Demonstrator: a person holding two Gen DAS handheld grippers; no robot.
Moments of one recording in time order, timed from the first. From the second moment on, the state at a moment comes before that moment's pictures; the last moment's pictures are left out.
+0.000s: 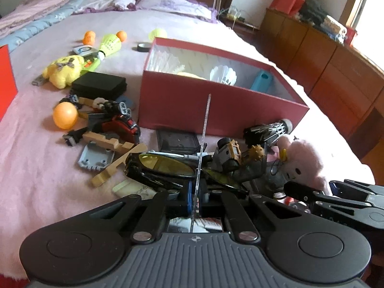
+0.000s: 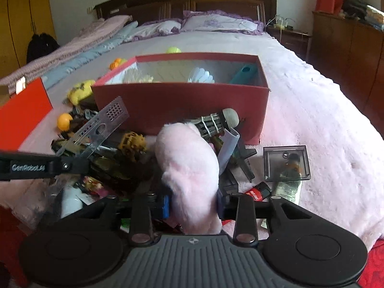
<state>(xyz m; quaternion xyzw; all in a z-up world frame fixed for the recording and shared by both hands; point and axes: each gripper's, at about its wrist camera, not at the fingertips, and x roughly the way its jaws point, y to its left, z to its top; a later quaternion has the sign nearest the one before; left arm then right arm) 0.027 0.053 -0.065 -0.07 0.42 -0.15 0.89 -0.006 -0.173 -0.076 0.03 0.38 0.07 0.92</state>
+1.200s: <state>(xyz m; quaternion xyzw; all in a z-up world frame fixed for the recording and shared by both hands) 0.006 0.054 -0.024 -0.07 0.39 -0.17 0.90 -0.020 -0.176 -0.052 0.05 0.36 0.11 0.93</state>
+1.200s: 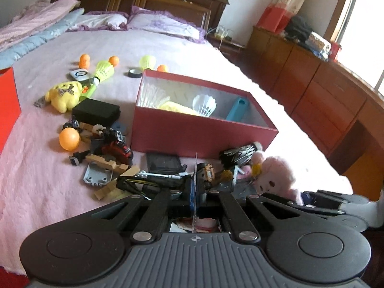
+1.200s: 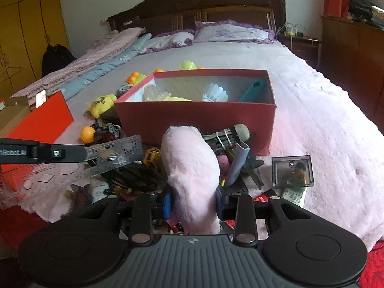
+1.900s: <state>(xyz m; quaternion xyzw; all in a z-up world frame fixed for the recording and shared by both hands) 0.007 0.059 -0.031 -0.09 0.40 -0.17 0.90 -0.025 -0.171 -0.060 0.04 0.37 0.13 0.92</state>
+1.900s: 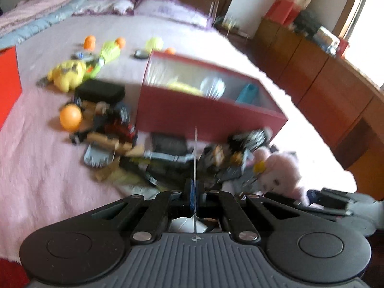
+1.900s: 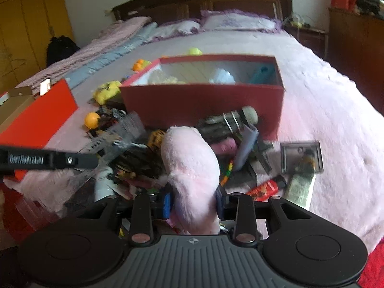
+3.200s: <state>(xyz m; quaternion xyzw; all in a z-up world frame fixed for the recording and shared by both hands) 0.039 0.052 -0.032 -0.22 0.40 -0.25 0.85 -0.011 -0.189 -0.037 0.10 0.36 0.16 0.91</state>
